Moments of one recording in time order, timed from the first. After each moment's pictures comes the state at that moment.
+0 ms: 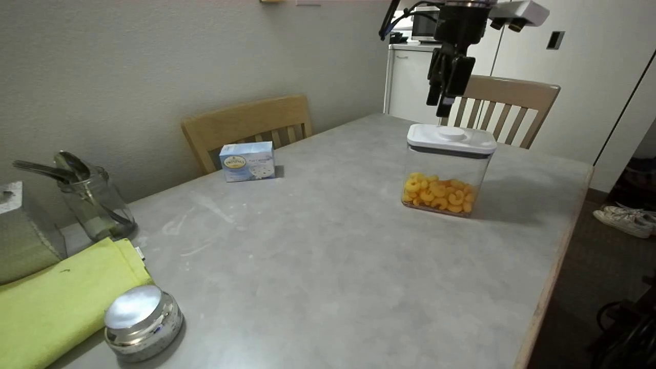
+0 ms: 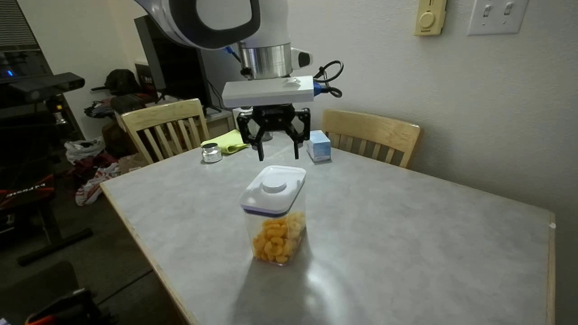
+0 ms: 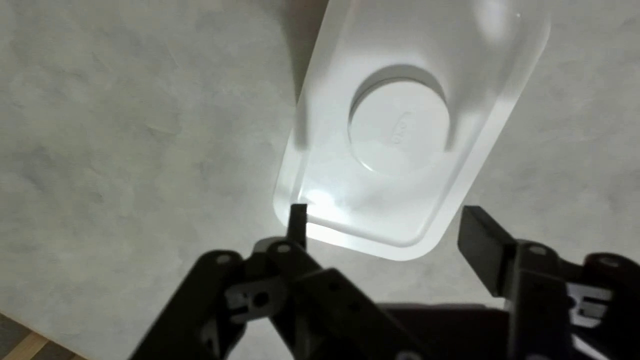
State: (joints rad) arm -0.12 0.18 -0.05 -2.09 0.08 2.35 -0.97
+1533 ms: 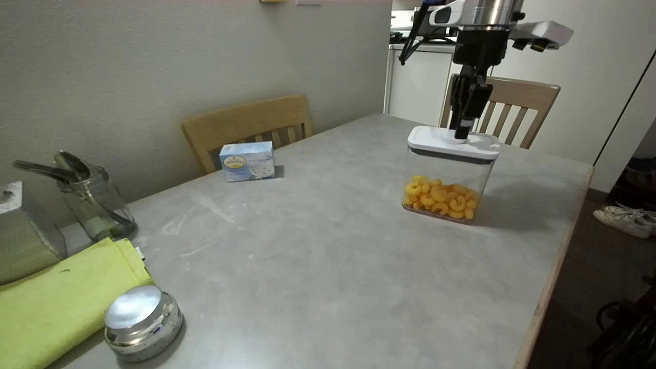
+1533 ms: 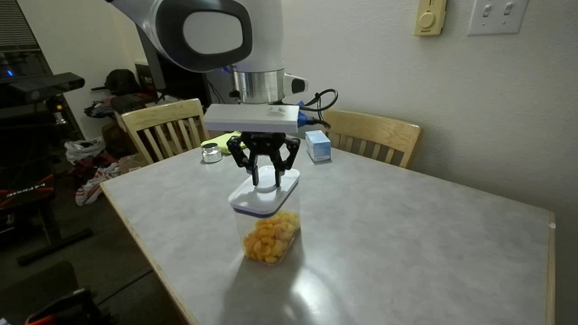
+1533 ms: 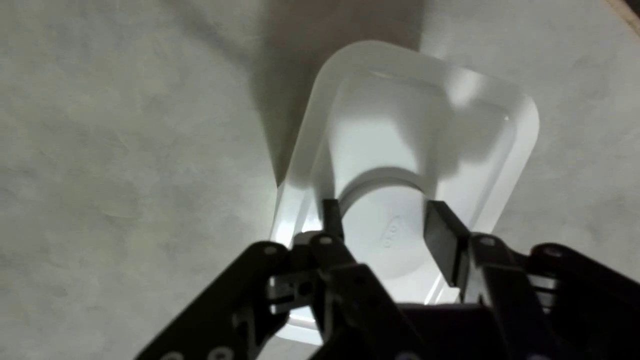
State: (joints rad) arm -0.13 0.16 -0.06 -2.19 0.08 2.35 -0.90
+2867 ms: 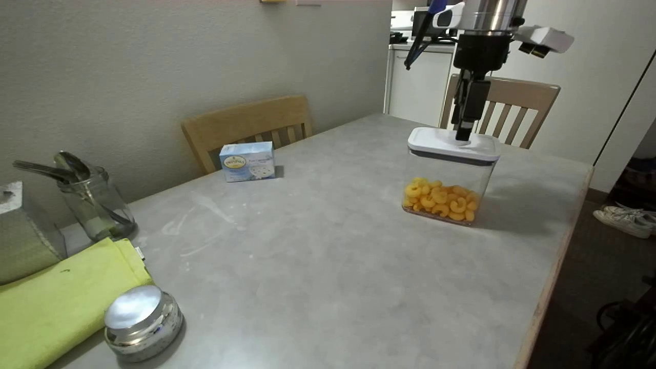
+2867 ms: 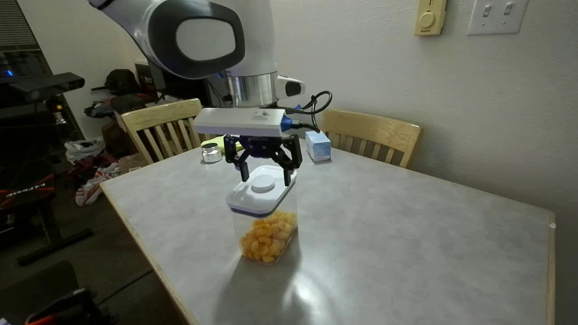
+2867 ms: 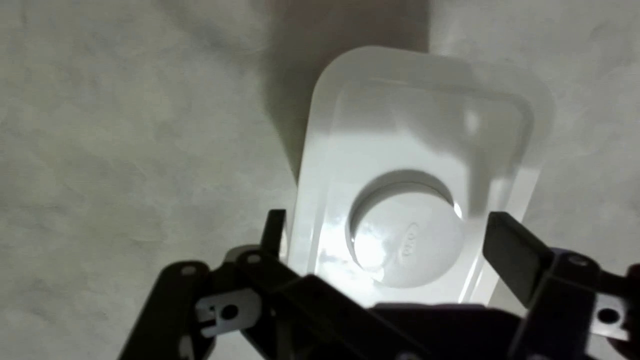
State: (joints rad) arm -0.12 0.15 -0.06 -2.23 0.04 2.42 -0.73
